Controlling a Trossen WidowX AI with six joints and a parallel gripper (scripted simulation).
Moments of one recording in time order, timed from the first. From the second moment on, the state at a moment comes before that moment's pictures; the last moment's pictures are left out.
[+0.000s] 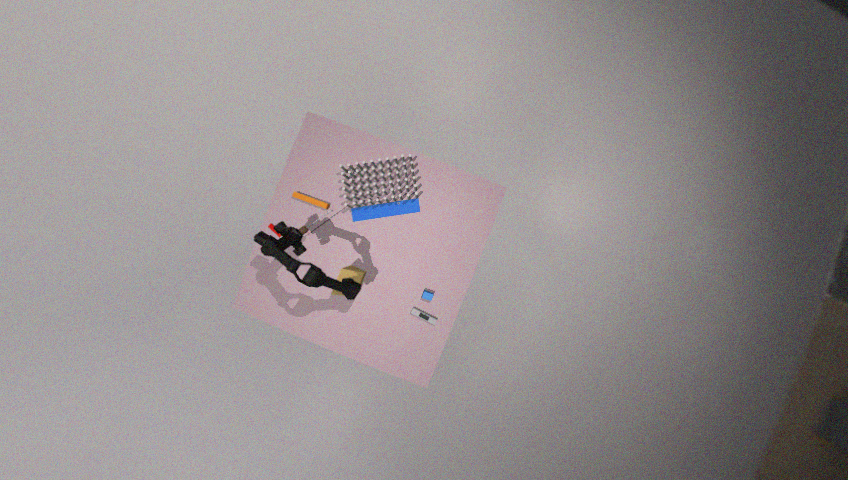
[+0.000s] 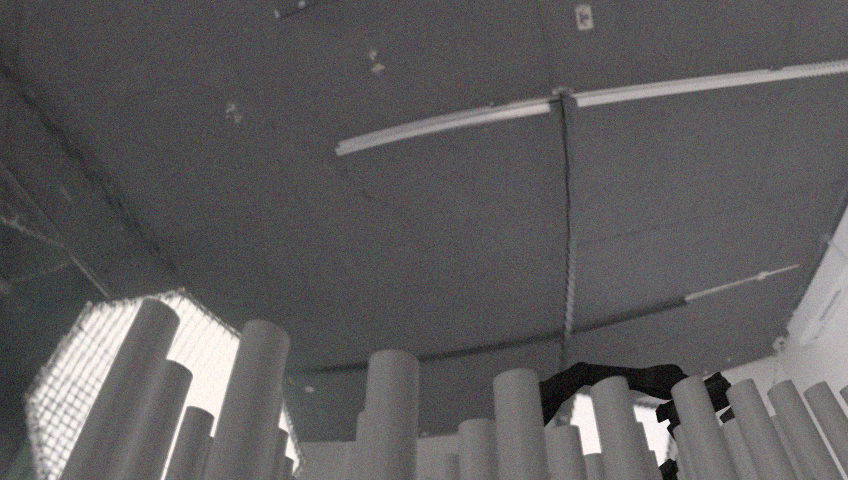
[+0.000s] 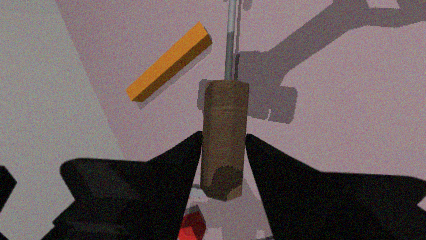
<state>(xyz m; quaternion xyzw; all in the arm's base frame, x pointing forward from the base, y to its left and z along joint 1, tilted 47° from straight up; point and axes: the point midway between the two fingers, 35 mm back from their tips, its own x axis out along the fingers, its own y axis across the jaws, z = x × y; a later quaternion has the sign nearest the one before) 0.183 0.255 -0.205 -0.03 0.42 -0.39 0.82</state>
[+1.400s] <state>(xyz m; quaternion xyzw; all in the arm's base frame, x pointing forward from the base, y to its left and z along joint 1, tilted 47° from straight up) 0.181 0.221 -0.241 -0.03 0.42 -0.39 0.82</state>
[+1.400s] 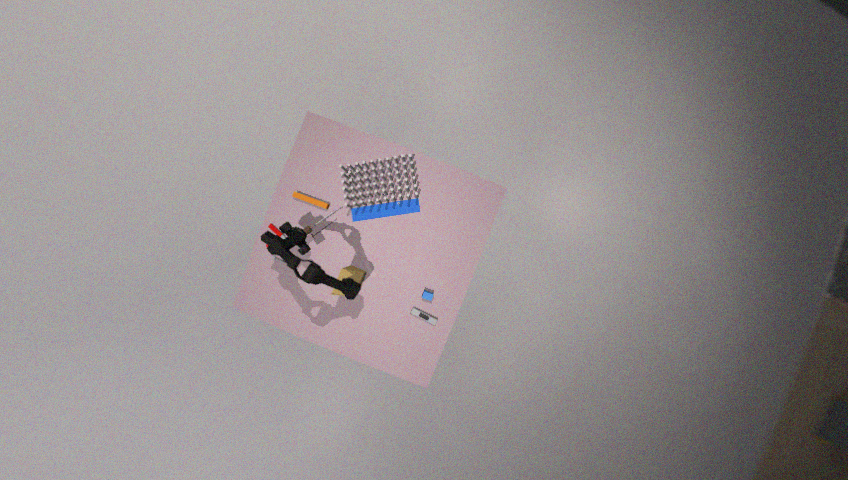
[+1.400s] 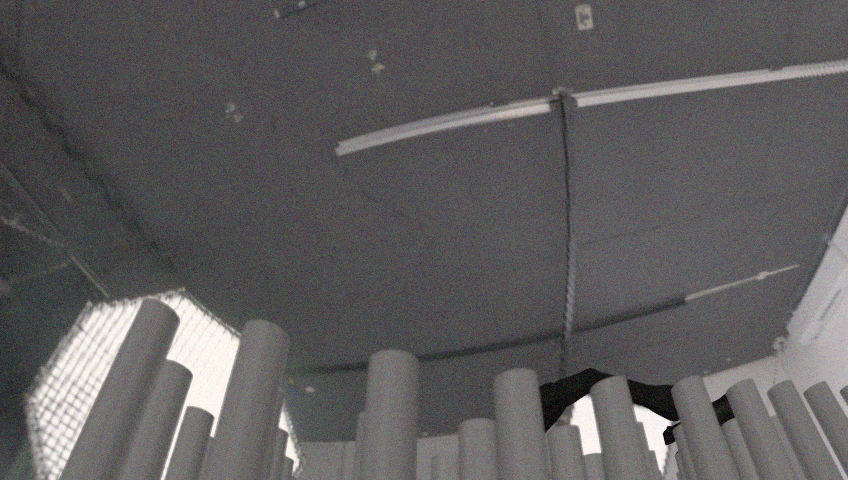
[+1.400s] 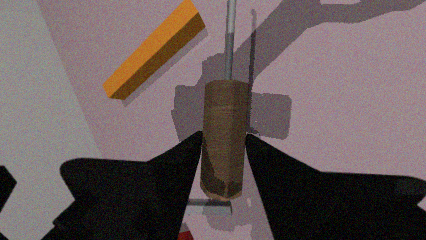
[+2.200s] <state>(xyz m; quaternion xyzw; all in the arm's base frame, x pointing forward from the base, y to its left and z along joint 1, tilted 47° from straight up) 0.178 0.200 -0.259 -0.03 0.42 -0.39 0.82</state>
